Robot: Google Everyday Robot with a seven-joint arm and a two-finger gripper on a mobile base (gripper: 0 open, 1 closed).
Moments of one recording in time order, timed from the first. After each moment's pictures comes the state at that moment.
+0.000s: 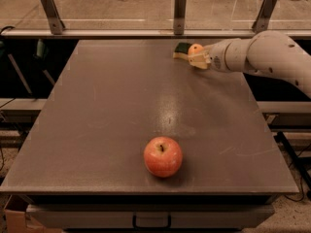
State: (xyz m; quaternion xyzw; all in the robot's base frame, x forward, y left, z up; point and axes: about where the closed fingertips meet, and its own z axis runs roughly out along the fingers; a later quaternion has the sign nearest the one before) arm 0.731 -0.156 0.872 -0.29 0.79 0.08 0.53
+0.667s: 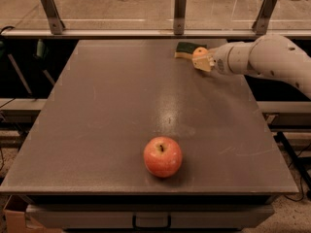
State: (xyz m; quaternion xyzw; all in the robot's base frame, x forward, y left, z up) arm 0.735 -0.173 0.859 -0.28 0.81 0.07 0.52
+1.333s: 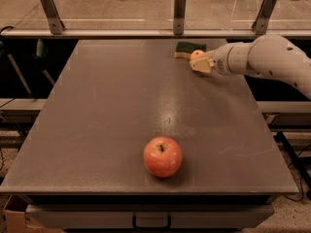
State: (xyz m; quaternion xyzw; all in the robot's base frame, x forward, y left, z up) arm 0.737 -0.177 0.854 -0.27 0.81 0.06 0.52
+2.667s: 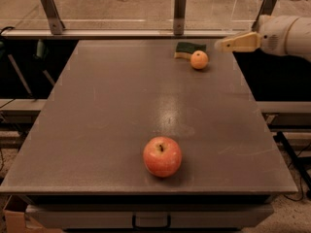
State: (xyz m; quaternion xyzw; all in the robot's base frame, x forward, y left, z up) arm 0.694 -0.238 0.967 -0.28 0.74 0.15 0.59
